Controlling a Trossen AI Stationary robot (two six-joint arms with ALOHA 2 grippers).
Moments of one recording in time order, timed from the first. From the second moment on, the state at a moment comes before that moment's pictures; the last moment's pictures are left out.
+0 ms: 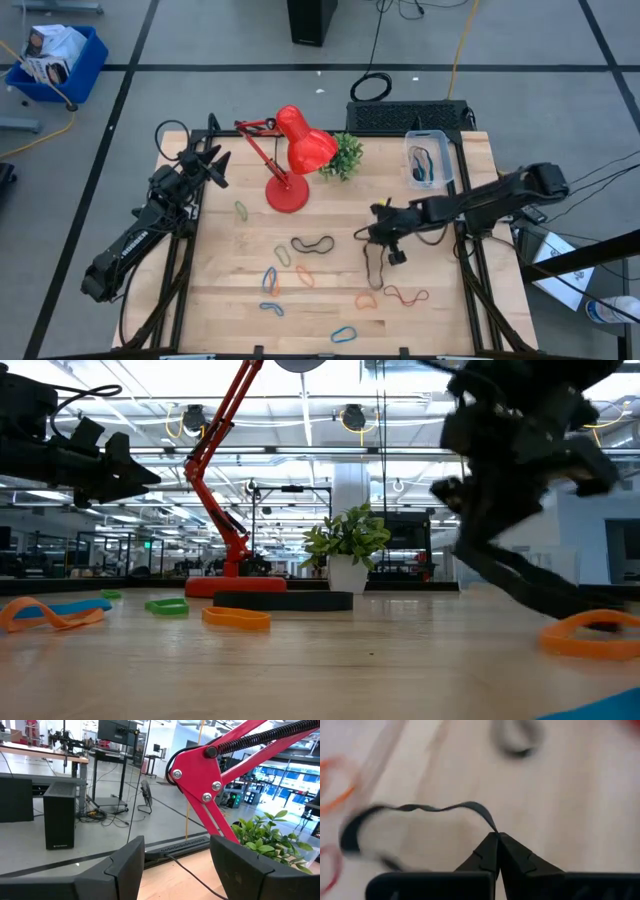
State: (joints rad) left arm 0.93 0.05 0.01 0.07 0.07 -0.21; right arm 0.12 1.32 0.63 -0.22 -0.01 -0.12
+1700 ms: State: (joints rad) left arm 0.93 0.05 0.01 0.07 0.07 -0.21; right arm -0.29 0.78 0.46 -0.17 1.27 -0.20
